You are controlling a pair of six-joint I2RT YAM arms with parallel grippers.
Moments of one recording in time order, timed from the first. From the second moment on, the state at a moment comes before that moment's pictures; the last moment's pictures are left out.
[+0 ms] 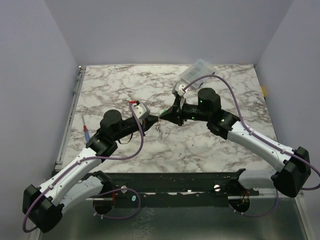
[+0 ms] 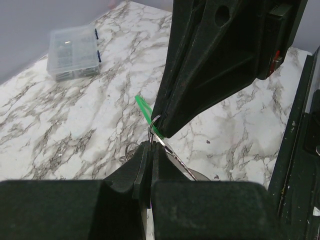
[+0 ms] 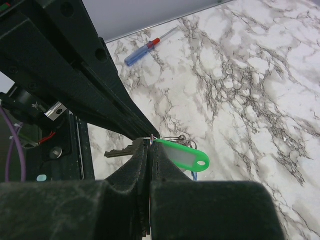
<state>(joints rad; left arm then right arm) -0.63 0.86 0.66 0.12 0.42 0.05 0.75 1.27 1.04 0.00 -0.53 -0.01</state>
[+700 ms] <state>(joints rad) -0.63 0.83 0.66 0.08 0.41 0.07 0.75 1.30 1.05 -0.03 -0.53 0.03</state>
